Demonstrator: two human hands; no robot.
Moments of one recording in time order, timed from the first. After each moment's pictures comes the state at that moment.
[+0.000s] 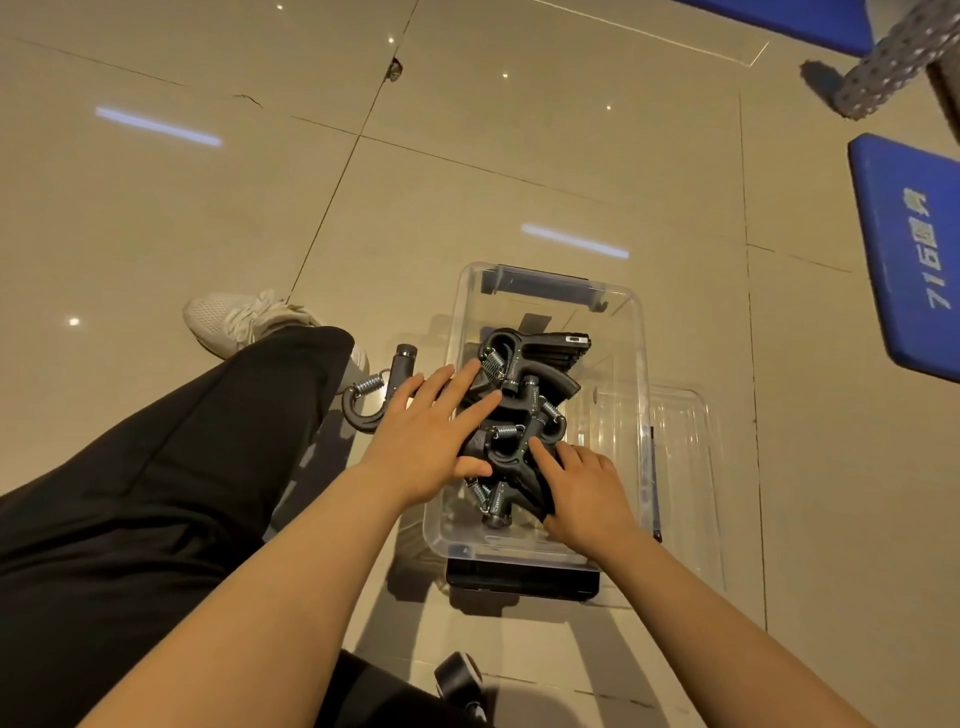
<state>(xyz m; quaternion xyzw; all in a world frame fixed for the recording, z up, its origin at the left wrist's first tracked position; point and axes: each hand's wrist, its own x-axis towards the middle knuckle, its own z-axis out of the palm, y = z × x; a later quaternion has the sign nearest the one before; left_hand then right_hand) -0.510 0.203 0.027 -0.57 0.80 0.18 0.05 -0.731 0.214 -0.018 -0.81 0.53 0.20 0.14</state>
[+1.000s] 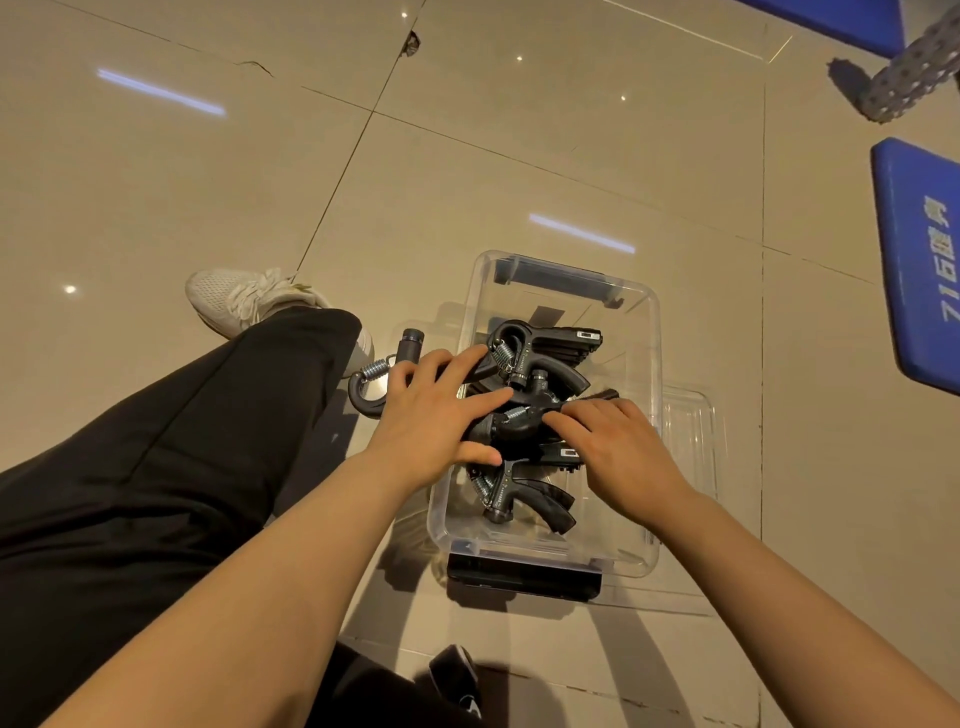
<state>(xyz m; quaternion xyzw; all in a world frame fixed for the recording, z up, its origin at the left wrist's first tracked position) -0.507 0.197 0.032 -0.59 0.78 0.19 0.00 -0.738 0.176 0.032 -0.91 0.40 0.06 0.02</state>
